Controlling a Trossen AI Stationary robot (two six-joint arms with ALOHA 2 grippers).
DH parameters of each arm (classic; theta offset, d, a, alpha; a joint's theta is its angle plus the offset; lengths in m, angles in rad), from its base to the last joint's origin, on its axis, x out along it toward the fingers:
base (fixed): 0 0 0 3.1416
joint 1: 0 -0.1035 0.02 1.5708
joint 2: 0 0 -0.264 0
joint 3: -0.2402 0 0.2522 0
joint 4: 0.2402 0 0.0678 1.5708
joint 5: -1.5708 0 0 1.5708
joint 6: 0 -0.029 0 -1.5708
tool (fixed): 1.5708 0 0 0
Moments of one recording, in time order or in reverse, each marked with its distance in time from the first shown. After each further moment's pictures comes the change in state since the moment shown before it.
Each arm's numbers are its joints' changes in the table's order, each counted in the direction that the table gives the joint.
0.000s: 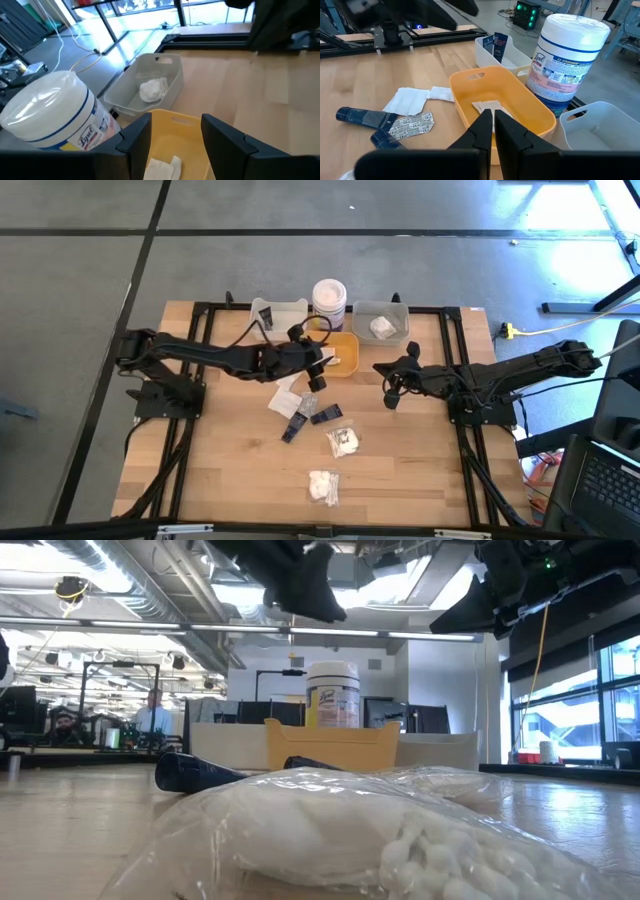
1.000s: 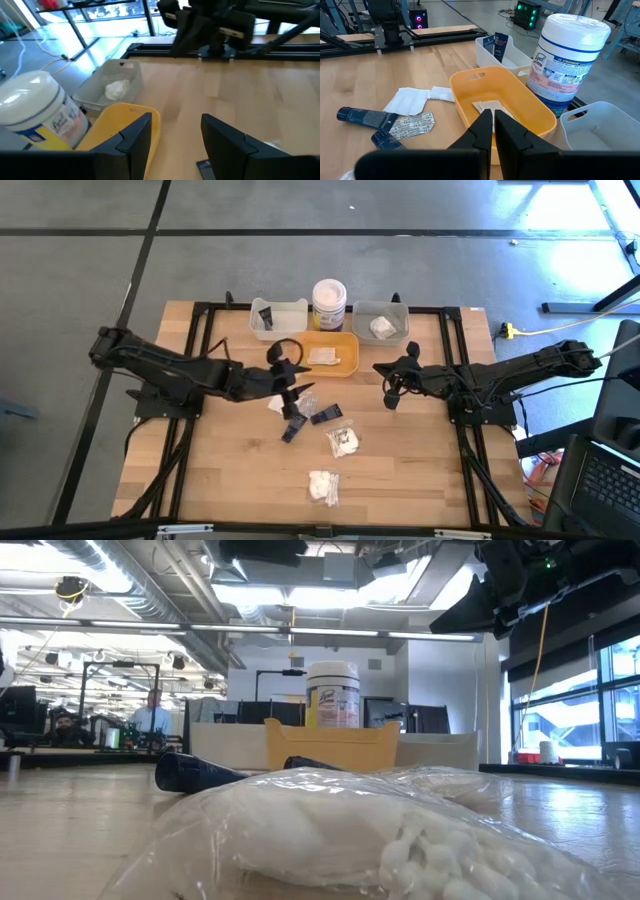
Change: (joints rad) left arm 0.246 -0.227 0.055 0.185 0.062 0.150; right arm 0.000 0.000 0.000 0.000 0.002 0.000
